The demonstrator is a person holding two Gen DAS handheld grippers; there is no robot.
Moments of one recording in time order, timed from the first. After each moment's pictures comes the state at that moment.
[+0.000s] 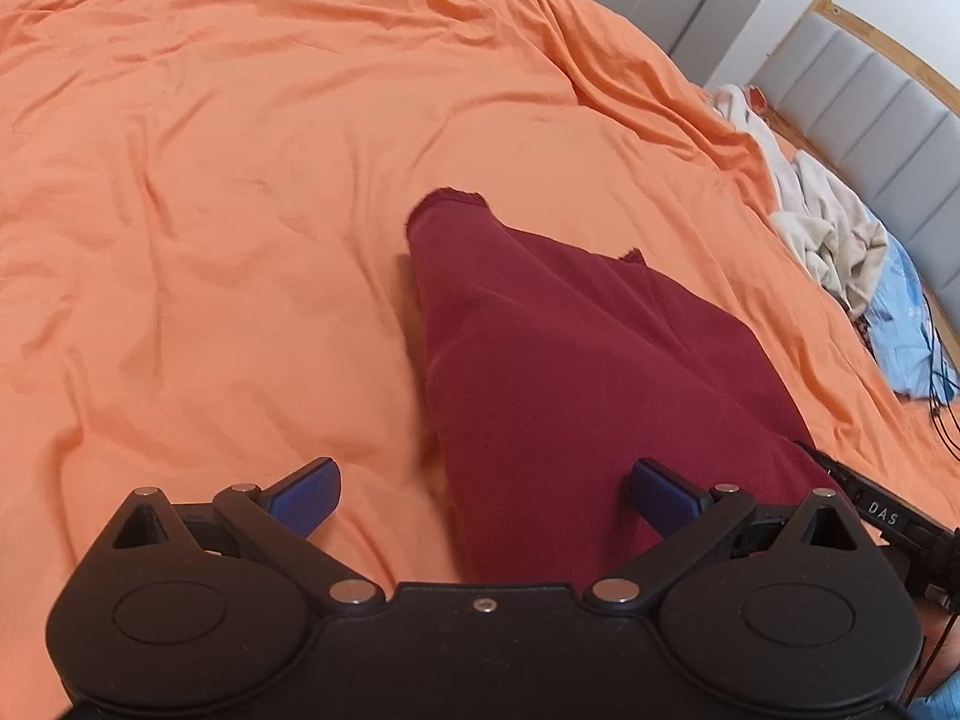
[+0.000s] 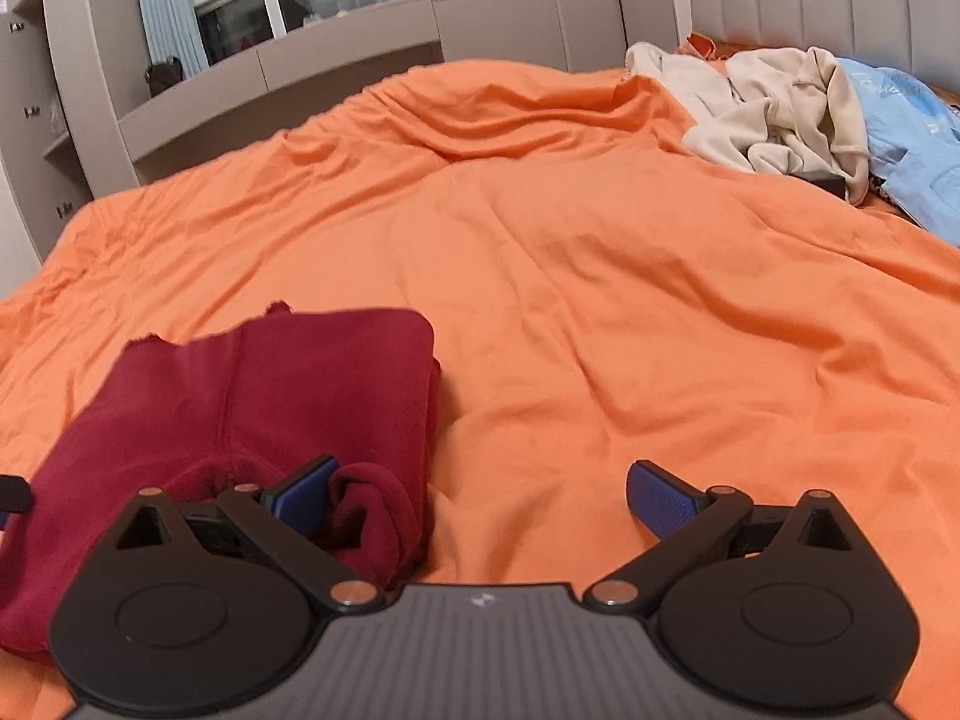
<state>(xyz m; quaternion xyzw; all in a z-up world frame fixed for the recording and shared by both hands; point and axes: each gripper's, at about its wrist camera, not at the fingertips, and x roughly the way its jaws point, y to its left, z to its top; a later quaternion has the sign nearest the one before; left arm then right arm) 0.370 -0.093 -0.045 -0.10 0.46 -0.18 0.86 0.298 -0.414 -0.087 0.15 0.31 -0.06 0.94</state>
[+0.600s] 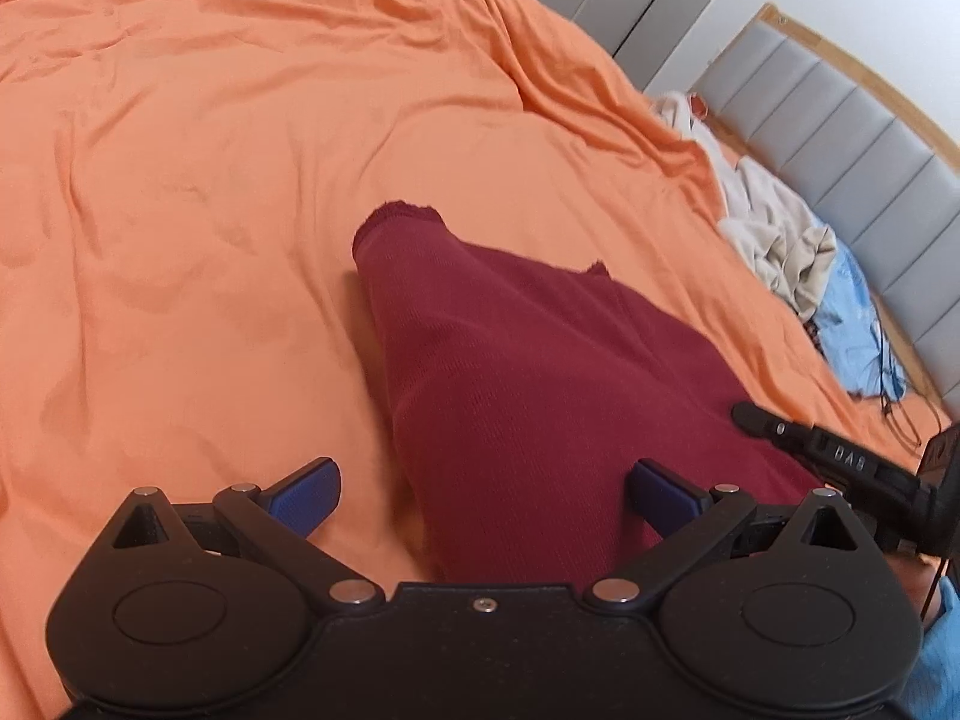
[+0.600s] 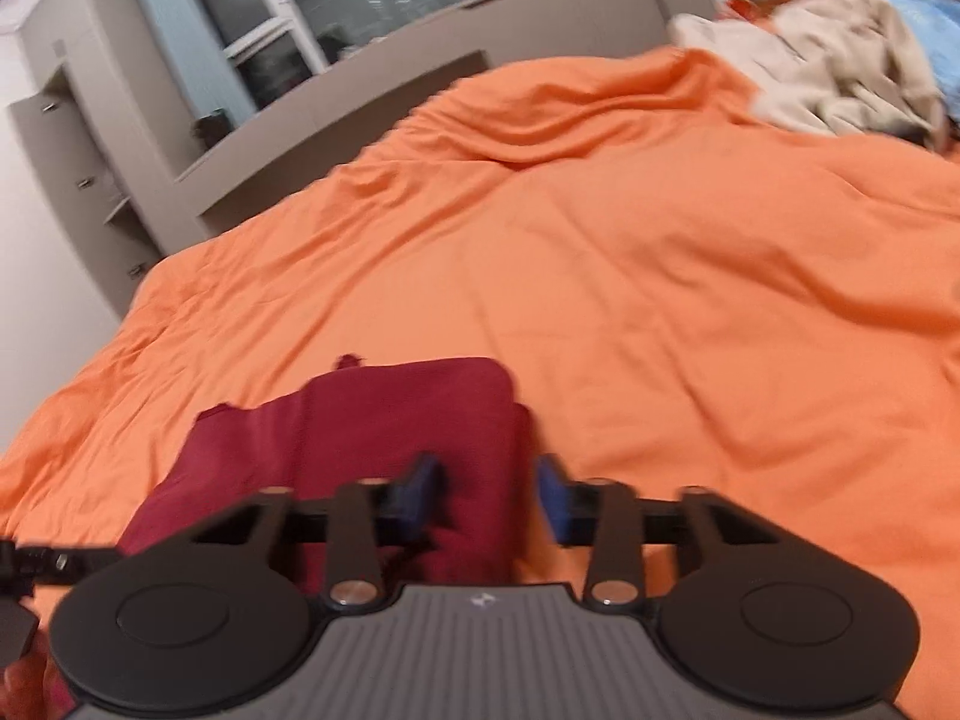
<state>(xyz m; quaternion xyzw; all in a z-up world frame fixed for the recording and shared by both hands) 0.398 -0.090 -0.069 -0.14 0.43 -0.24 0.86 0.334 -0.425 -0.096 0.22 0.29 0.03 0.93</state>
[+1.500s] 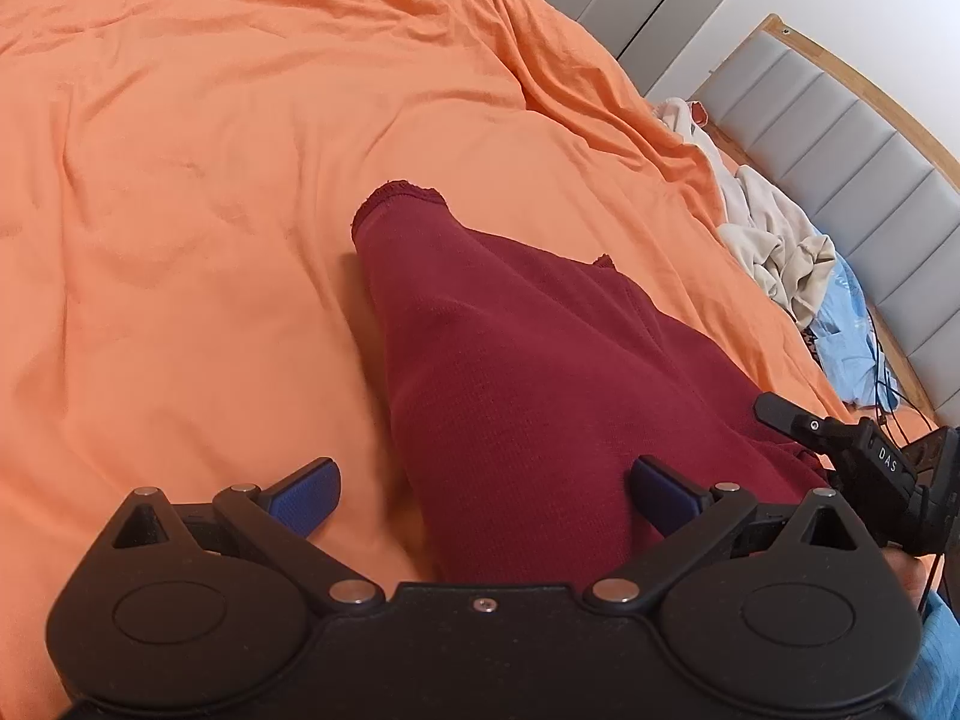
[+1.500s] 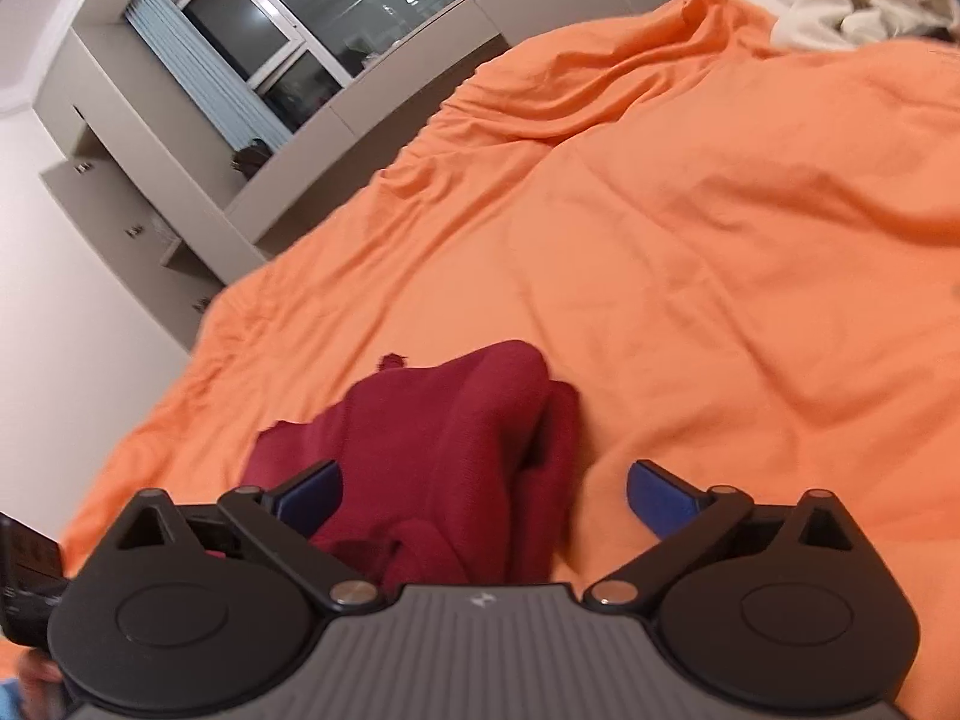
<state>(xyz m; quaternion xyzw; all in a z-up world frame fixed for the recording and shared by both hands) 0.405 -0.091 -0.085 -0.15 0.43 -0.25 0.85 0.347 -0.450 -0.121 0.33 0.29 0.11 0.89</state>
